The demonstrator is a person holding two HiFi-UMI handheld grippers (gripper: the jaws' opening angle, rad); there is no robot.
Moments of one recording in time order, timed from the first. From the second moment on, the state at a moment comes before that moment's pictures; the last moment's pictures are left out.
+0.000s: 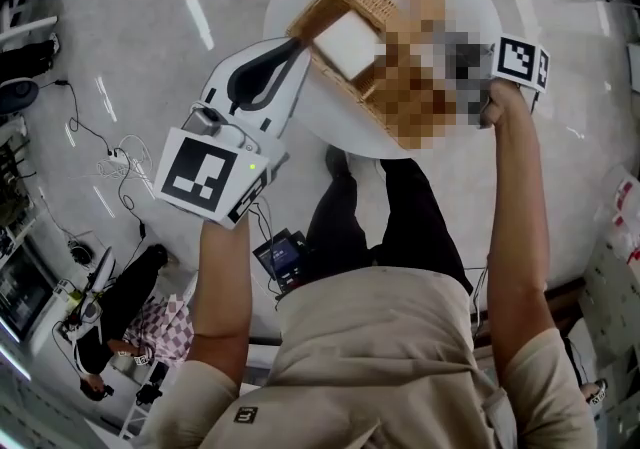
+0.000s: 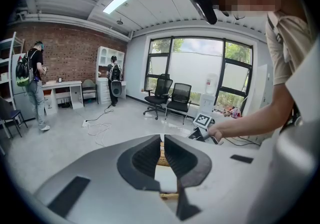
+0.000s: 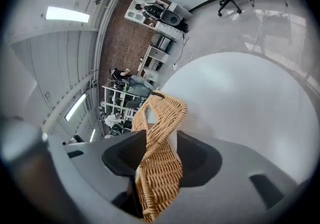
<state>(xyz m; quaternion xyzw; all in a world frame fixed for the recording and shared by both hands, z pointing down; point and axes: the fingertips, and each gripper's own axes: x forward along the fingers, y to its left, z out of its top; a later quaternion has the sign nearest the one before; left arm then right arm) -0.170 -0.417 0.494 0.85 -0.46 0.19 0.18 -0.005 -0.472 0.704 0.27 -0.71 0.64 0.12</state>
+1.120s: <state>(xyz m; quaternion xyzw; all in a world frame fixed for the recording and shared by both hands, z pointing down) -0.189 -0.402 0.477 0.85 -0.47 0.17 0.17 -0.019 -0.468 0.620 0.26 -0.84 0.45 0.15</state>
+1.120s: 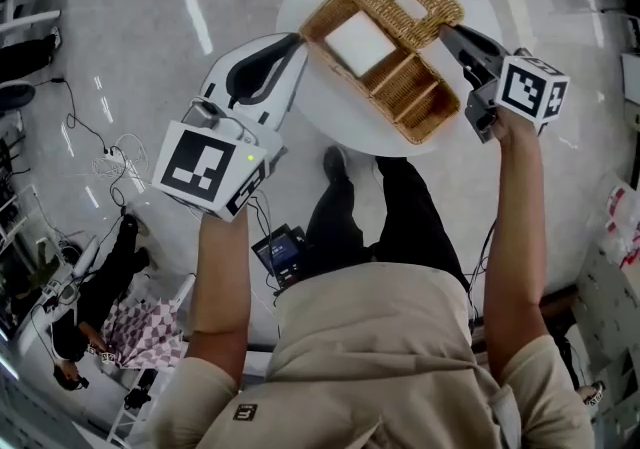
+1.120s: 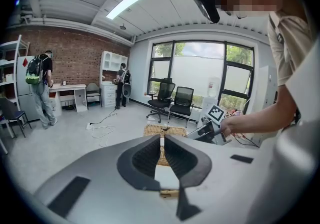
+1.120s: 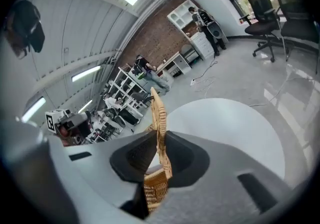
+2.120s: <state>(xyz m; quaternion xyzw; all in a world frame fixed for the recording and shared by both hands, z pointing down) -0.200 -0.370 0.436 0.85 -0.49 0.14 0.14 -0.049 -0.405 0.599 0.21 -0.88 0.29 0.30</state>
